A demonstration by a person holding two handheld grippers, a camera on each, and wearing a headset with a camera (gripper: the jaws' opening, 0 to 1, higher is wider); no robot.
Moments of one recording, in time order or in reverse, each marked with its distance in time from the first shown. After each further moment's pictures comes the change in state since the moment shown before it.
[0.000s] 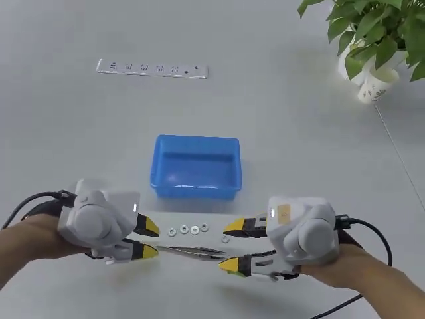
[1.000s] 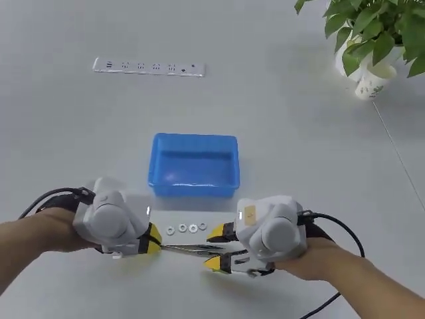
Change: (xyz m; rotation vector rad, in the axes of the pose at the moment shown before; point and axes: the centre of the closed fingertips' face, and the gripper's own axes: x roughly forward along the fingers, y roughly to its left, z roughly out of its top) left arm 0.013 -0.004 -0.003 0.071 0.076 -0.058; right arm 0.026 0.006 -0.003 -0.040 0.067 0.043
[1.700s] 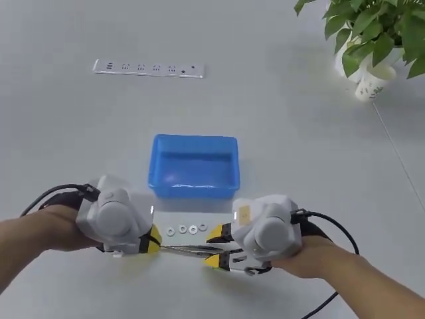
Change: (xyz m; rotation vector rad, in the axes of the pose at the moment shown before) left arm -0.005 0.000 0.001 -0.005 0.028 -0.015; right arm 0.004 -0.003 -0.003 -0.023 0.041 -0.004
